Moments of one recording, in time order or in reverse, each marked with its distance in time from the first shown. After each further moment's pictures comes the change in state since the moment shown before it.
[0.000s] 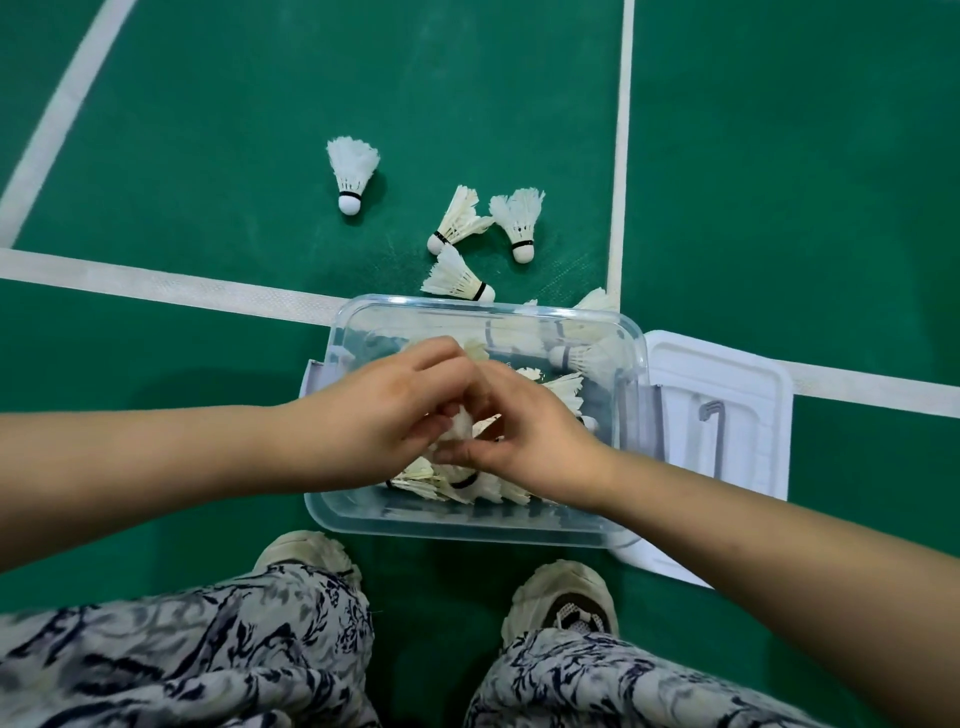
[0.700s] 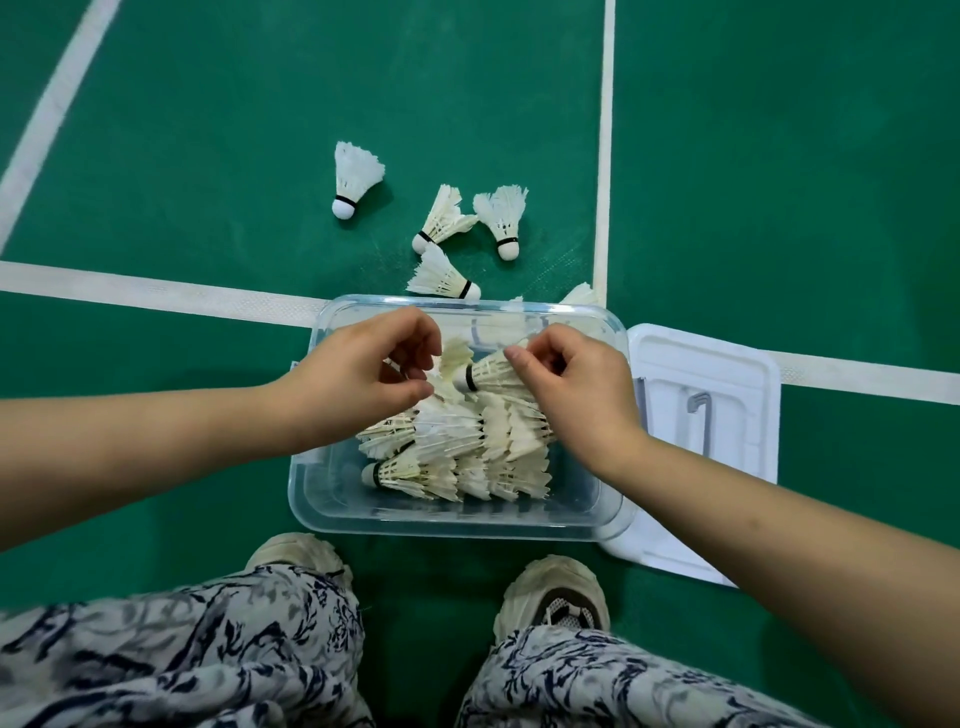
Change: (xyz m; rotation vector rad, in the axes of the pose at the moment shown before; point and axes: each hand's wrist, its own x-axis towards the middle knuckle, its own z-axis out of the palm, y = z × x) left_hand 0.011 -0.009 0.001 -0.225 0.110 -0.417; right_hand -0.012 0.014 -0.032 -0.085 0.490 0.318
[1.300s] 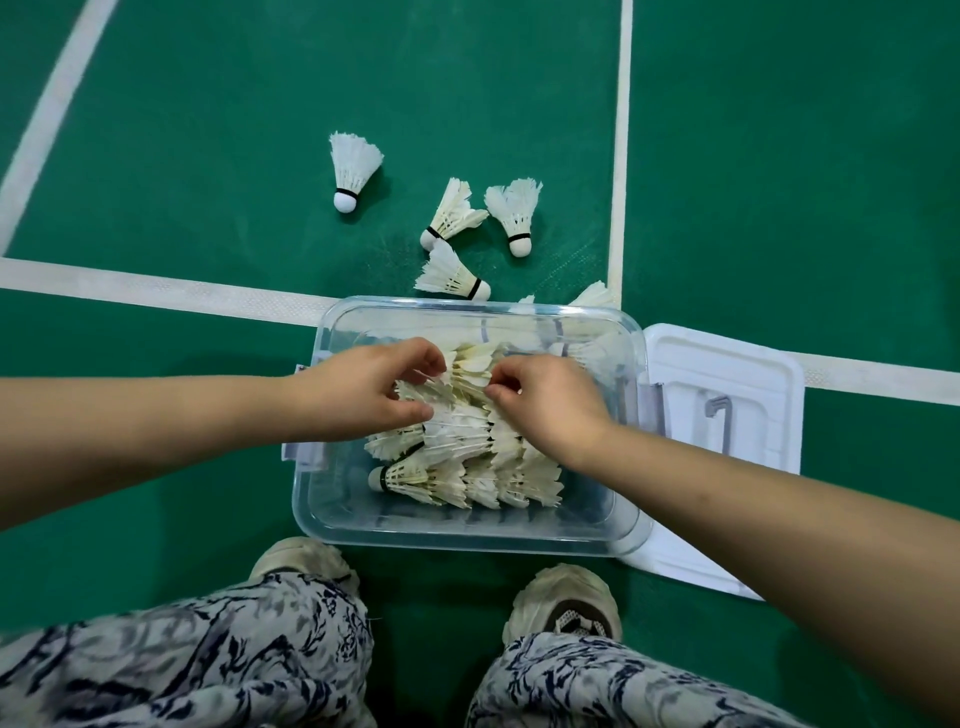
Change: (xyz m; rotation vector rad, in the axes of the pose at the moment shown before) left_hand 0.016 -0.025 0.000 0.227 -0.294 -0.170; right_hand 0.020 0.009 0.031 -0.380 -0.296 -0.043
